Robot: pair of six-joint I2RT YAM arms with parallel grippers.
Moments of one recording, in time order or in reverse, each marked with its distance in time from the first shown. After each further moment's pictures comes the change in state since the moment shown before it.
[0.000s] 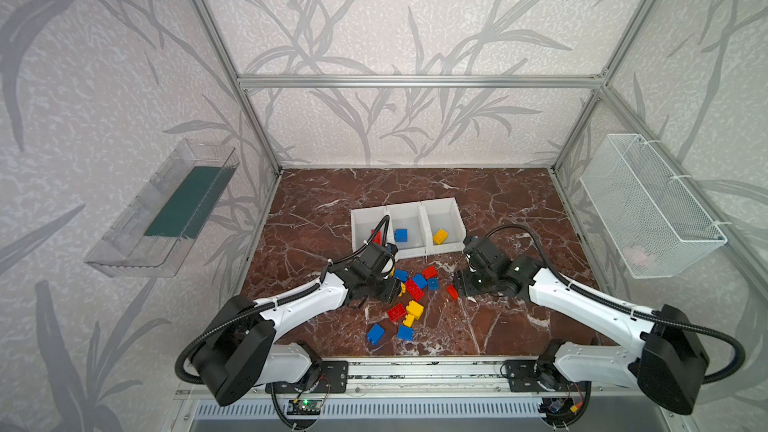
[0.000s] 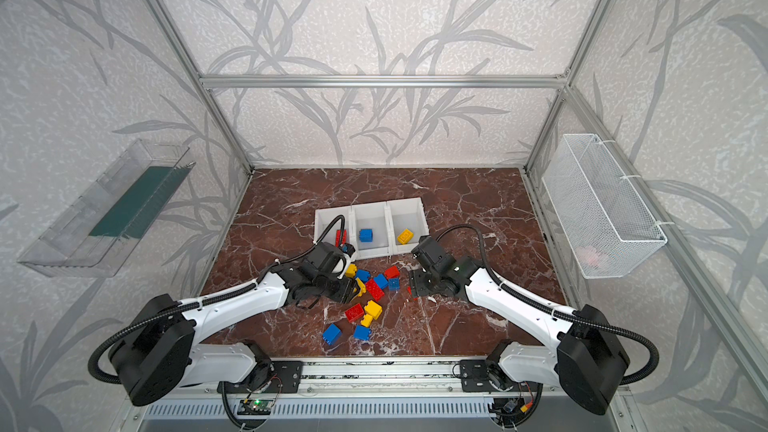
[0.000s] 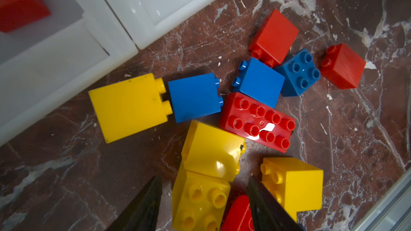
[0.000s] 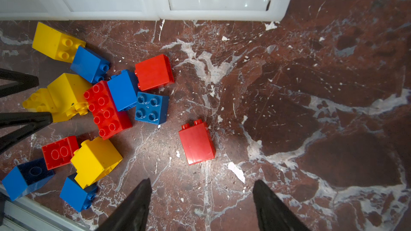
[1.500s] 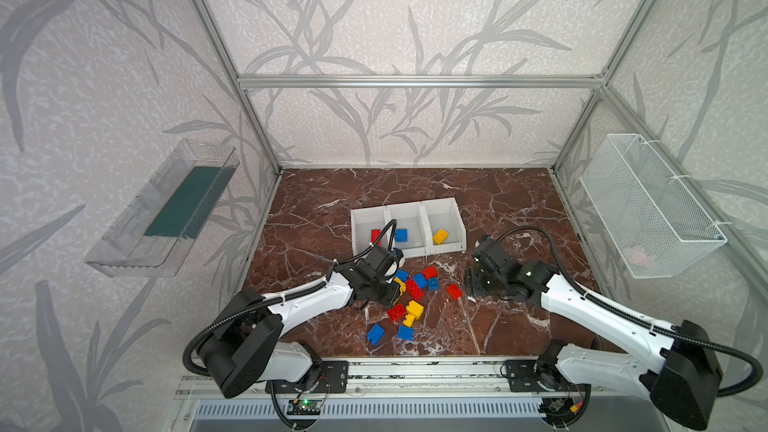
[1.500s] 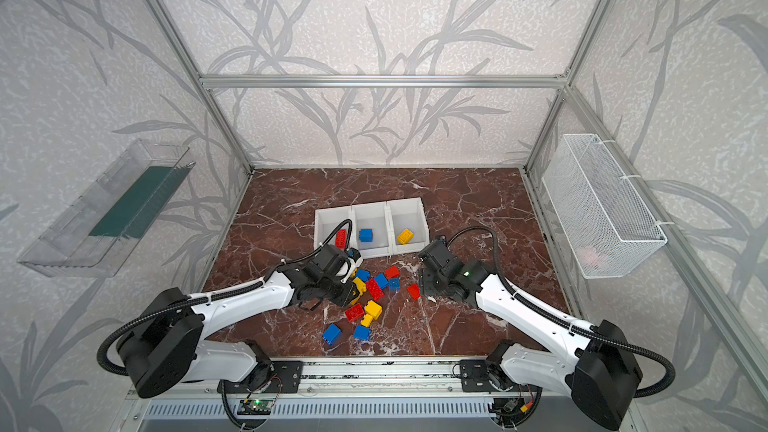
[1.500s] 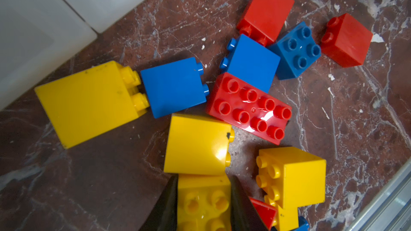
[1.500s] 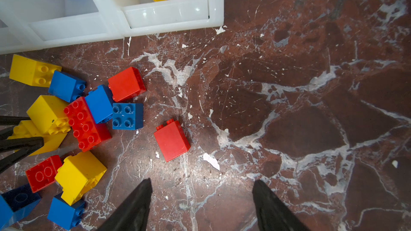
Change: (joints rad) left arm -0.031 0.032 -0.002 -0.002 0.020 0.026; right arm 0.000 -0.095 -0.013 -0.090 0.123 0.107
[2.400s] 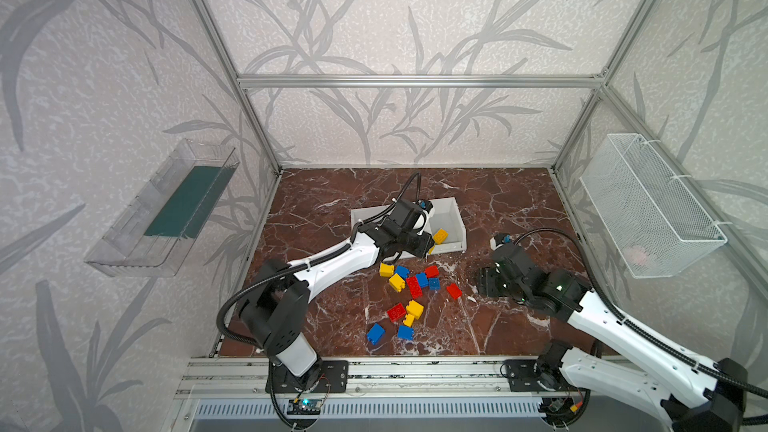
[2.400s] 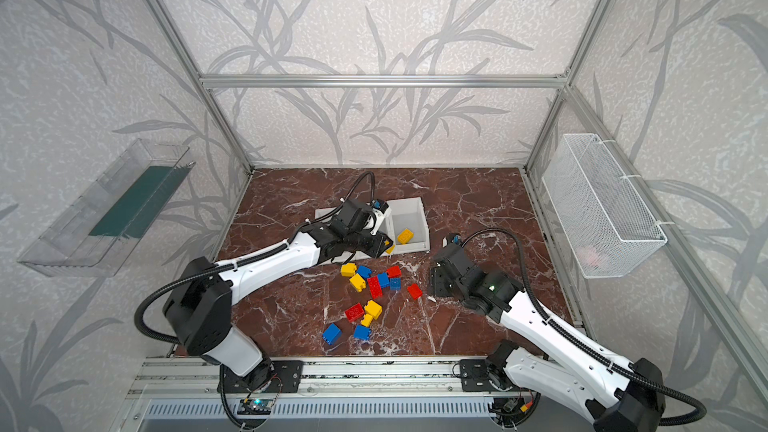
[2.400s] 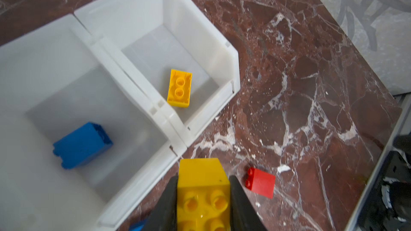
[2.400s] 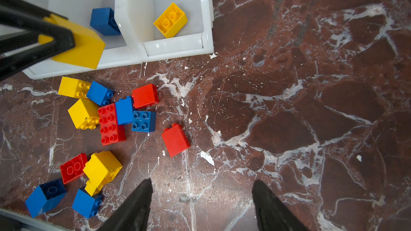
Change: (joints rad) left arm -0.001 0.315 0.554 0.046 0.013 0.012; right arm -0.003 -0.235 -0.015 -0.070 0.047 0.001
